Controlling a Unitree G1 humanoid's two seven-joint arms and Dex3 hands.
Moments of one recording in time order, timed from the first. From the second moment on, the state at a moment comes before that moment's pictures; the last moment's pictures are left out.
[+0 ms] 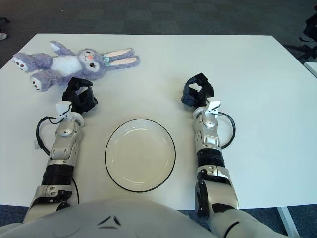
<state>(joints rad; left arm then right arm) -0.14 0.01 0.12 0.12 0.01 -0.07 0.14 -0.34 -0.10 -0.20 0.49 0.13 -0.26 -0.01</state>
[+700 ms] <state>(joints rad) -0.14 0.01 0.12 0.13 0.01 -0.07 0.14 -0.35 -0.10 -0.20 0.49 0.13 -0.27 -0.01</state>
